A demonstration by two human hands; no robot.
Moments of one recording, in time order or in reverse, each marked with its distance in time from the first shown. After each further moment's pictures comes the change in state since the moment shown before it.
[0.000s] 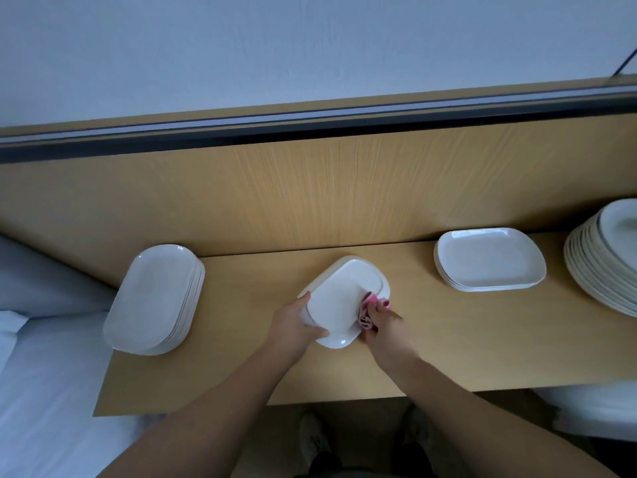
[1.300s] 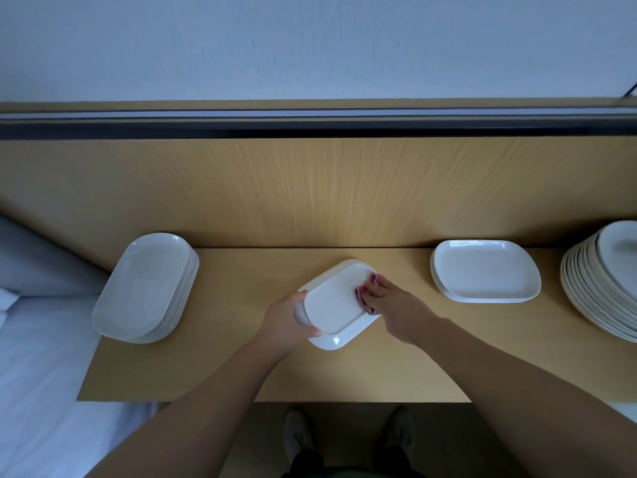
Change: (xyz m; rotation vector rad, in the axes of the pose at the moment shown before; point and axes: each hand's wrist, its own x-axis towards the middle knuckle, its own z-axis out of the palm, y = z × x) left_hand -0.004 0.013 -0.006 -0.024 -0.036 0.029; right_hand 0.052 0.037 -0.057 -0.573 -0.220 -0.556
